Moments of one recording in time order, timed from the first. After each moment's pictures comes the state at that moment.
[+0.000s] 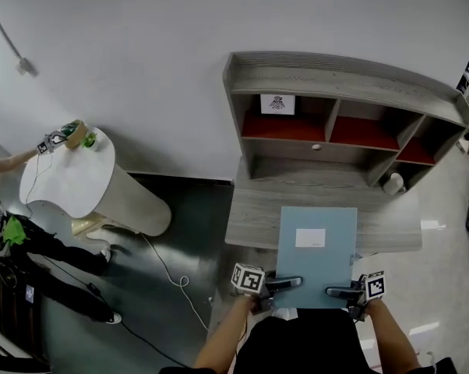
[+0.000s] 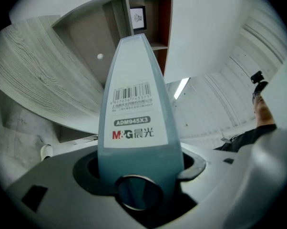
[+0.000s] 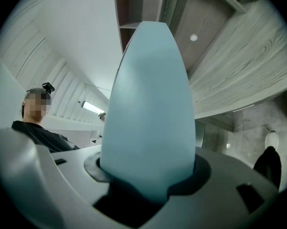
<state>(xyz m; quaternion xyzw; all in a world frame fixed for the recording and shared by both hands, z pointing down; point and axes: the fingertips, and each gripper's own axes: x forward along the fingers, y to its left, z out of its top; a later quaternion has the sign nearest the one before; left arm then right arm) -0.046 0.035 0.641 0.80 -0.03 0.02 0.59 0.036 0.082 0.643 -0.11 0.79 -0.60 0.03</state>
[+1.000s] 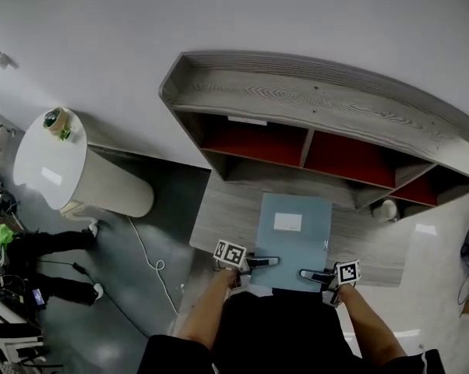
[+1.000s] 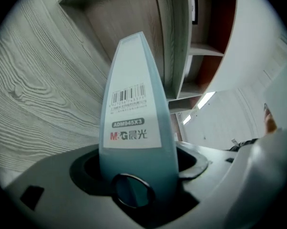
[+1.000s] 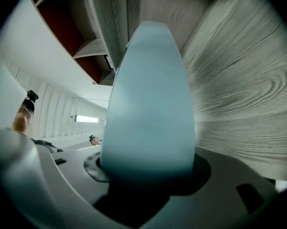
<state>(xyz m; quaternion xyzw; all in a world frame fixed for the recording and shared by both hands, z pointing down) 0.040 -0.132 0.742 0.74 -0.10 0.06 0.66 0.122 -0.097 0.720 -0.07 0.75 -0.66 0.01</state>
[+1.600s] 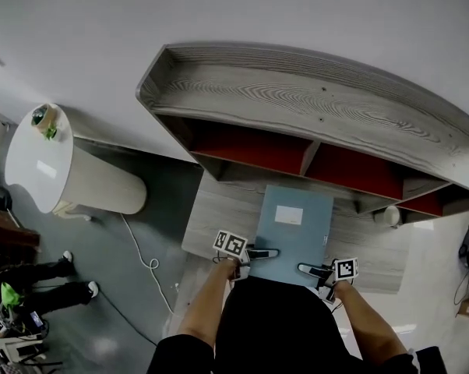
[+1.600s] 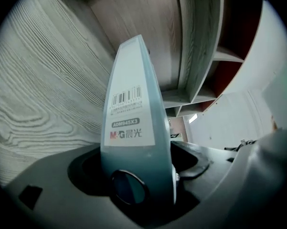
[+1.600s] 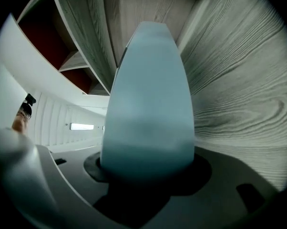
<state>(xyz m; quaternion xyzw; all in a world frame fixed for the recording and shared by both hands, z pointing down) 0.044 -0.191 0.791 0.72 -0.12 0.10 0.67 0.128 -0.151 0.766 -0.10 0.73 -0.68 0.01</state>
